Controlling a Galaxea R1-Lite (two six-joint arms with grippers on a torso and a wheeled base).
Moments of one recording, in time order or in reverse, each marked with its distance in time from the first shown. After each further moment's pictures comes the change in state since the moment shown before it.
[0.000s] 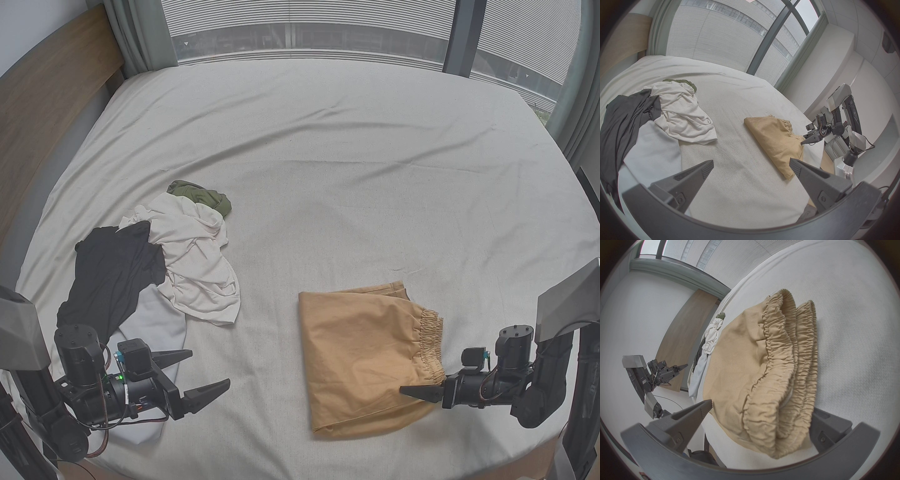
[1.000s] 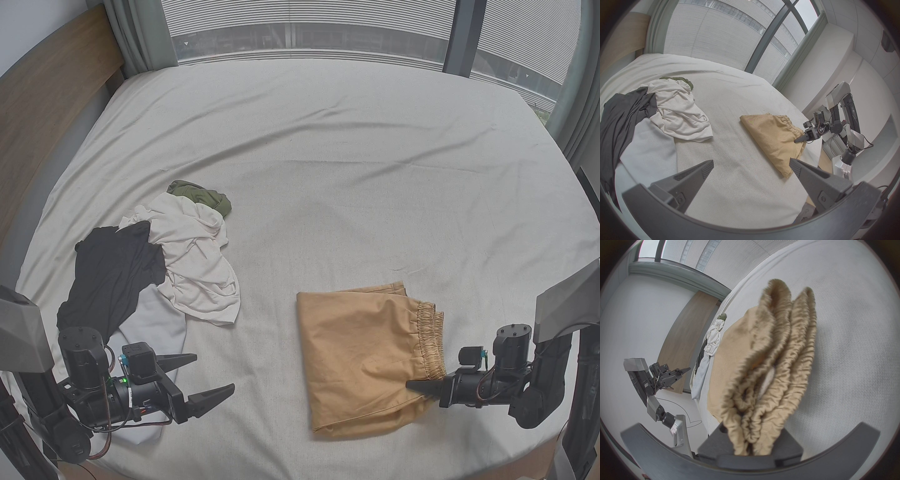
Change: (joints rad) left arm -0.019 0.010 0.001 0.000 0.000 -0.001; right arm 0.023 -0.011 -0.005 -0.001 -0.003 0.040
